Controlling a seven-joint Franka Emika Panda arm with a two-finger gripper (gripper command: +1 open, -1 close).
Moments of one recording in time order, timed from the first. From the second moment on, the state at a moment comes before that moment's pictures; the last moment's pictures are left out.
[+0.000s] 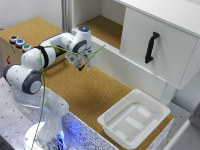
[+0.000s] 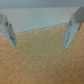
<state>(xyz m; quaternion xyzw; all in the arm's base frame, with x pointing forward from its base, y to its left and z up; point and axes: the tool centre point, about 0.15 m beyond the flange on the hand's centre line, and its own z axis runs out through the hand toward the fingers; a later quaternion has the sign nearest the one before) 0.343 0.125 0.385 -0.99 0.05 -0.07 0.06</state>
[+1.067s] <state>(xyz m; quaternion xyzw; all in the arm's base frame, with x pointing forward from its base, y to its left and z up) 0.342 0.311 0.364 -0.98 -0.07 -0.09 0.15</state>
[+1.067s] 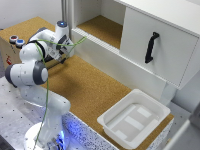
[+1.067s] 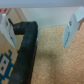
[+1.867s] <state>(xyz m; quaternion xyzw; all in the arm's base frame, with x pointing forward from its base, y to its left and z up) 0.348 0.342 0.337 -0.98 -0.06 -0.03 0.19</state>
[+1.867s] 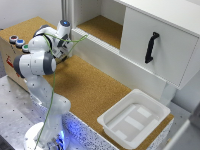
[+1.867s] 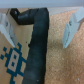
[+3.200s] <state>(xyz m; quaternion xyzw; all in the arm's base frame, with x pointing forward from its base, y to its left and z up) 0.343 0.360 0.307 -0.96 -0.06 -0.01 0.27</state>
